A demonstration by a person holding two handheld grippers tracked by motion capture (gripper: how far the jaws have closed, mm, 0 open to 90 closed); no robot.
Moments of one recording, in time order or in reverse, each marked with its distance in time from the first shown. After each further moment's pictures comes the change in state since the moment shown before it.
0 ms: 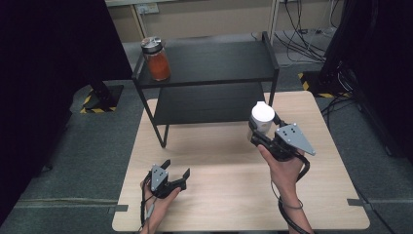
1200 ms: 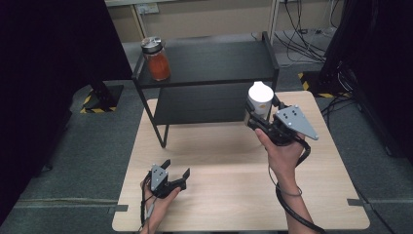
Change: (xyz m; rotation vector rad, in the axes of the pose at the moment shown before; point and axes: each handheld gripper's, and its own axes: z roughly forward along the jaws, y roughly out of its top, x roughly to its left) left arm 0.000 0.000 0.000 0.000 0.000 -0.006; right arm 0.008 0.042 0.015 -0.084 0.015 -0.013
